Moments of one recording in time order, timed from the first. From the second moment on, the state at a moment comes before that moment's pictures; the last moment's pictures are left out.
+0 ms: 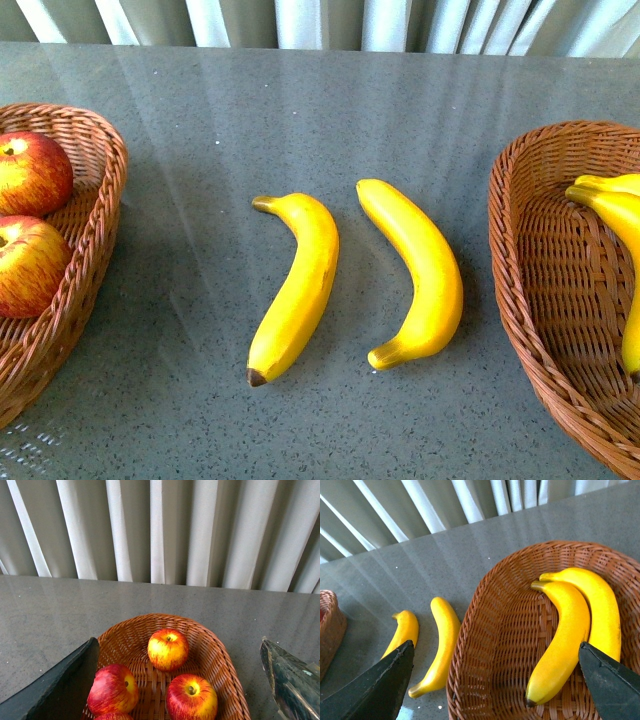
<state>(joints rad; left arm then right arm) 0.00 0.02 0.01 0.00 0.00 0.00 0.28 0.16 0.11 -0.18 0.13 0.31</state>
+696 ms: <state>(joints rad) 0.00 0.02 0.01 0.00 0.00 0.00 0.14 0.16 0.13 -0.25 0.03 0.16</state>
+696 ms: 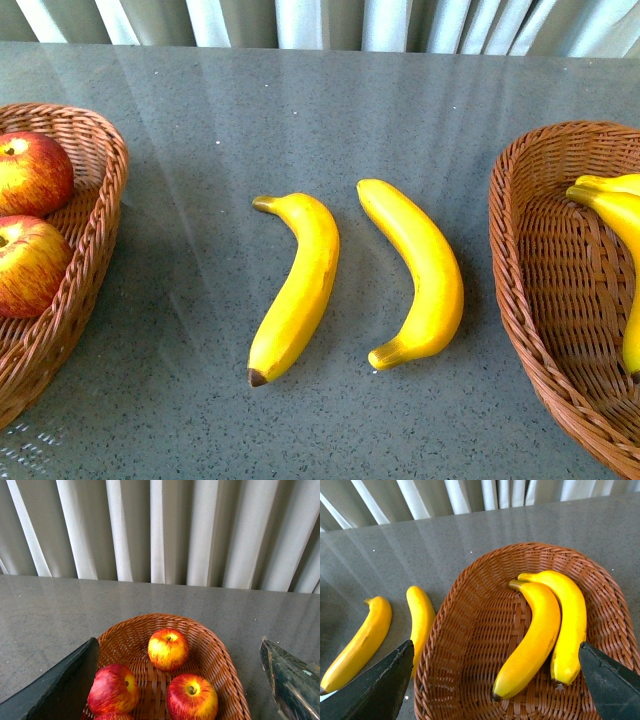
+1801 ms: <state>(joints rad) 0.00 0.02 0.01 0.00 0.00 0.00 0.03 1.26 0.86 -0.05 -0.20 -0.01</state>
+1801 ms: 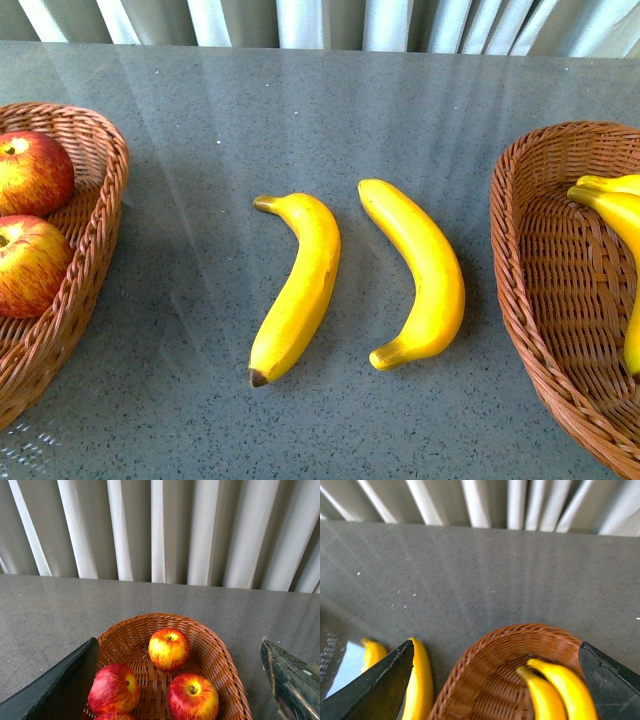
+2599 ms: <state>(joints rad) 0.00 0.02 0.01 0.00 0.00 0.00 0.49 1.80 0.99 -0.02 -0.08 0.18</state>
